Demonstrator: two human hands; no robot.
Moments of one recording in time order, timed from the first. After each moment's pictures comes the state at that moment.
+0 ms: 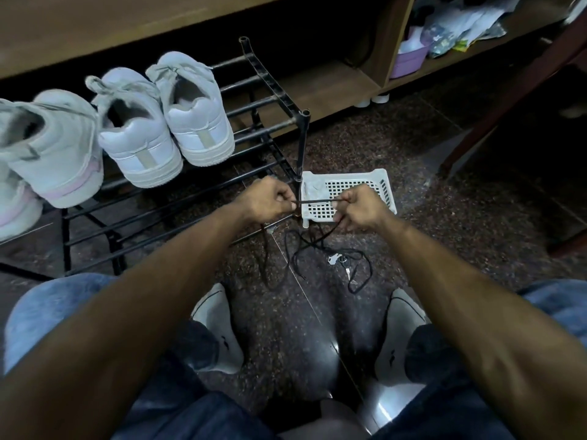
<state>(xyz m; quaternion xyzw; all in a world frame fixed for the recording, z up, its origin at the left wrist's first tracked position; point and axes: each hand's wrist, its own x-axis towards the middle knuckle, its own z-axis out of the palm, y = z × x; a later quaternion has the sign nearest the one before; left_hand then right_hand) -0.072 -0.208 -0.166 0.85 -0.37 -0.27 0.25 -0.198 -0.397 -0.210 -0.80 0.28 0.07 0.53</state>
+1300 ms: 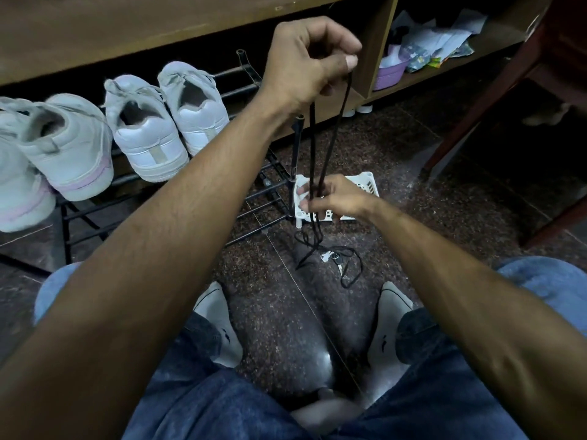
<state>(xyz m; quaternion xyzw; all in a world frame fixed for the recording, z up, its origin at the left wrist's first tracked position) -0.119 -0.255 0.008 0.64 -0.45 -0.06 0.62 -0.214 -0.351 -0.141 -0.81 0.16 0.08 0.56</state>
